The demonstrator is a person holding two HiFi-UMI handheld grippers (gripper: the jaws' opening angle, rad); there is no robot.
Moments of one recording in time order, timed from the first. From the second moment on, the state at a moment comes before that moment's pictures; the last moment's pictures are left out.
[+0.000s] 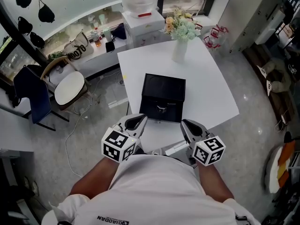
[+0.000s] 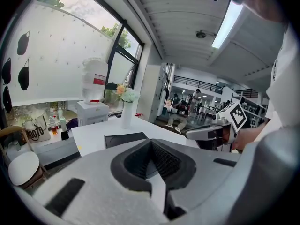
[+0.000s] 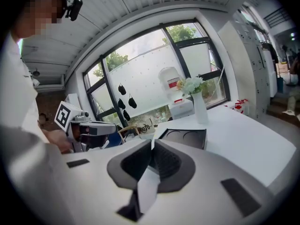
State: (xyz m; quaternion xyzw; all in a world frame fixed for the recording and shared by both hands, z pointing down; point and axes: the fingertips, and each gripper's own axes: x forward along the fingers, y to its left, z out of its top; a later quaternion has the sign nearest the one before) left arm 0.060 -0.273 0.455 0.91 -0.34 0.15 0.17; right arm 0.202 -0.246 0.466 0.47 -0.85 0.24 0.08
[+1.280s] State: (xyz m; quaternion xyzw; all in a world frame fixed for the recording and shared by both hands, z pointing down) left arm 0.063 -0.279 0.449 0.91 -0.35 0.14 0.17; right arm 0.190 -0.253 0.462 0.45 -0.87 0.20 0.09
